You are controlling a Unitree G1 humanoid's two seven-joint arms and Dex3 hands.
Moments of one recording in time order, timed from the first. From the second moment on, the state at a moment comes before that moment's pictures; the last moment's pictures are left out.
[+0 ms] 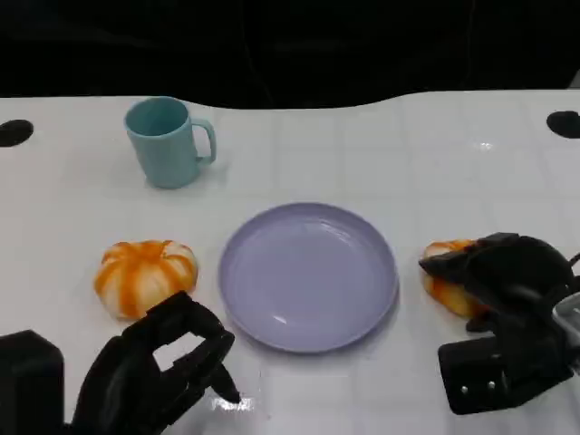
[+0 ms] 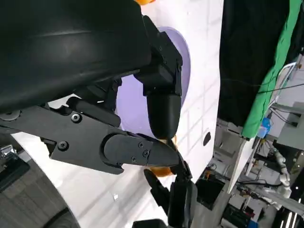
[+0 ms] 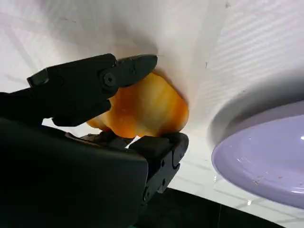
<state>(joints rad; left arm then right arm) 0.21 0.03 0.03 -0.23 -0.40 0.31 -0.31 -0.44 -0.42 0.48 0.48 -0.92 -0.17 0.04</state>
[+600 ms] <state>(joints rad) 0.23 0.02 0.02 -0.25 -0.40 0.32 -0.31 -0.57 -0.36 0.49 0.80 -0.86 -0.33 -0.28</state>
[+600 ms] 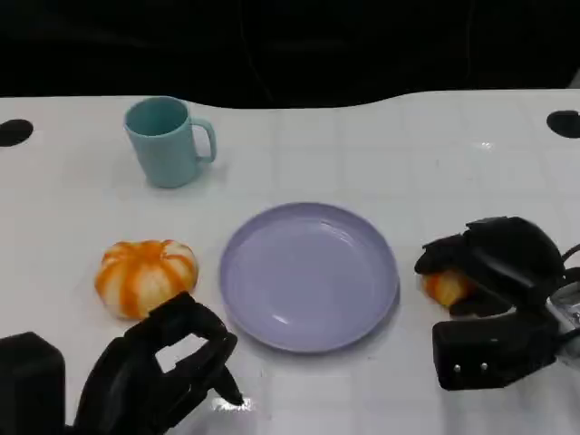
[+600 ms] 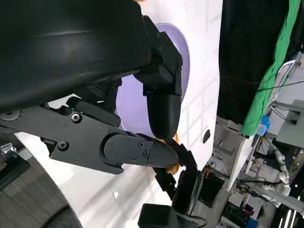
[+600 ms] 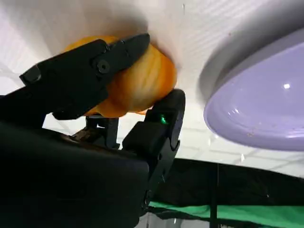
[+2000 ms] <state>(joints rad) 0.22 0.01 0.02 -0.23 -0.40 0.31 -0.31 -0.57 -0.29 0.40 0.69 -0.65 -0.68 -0.41</state>
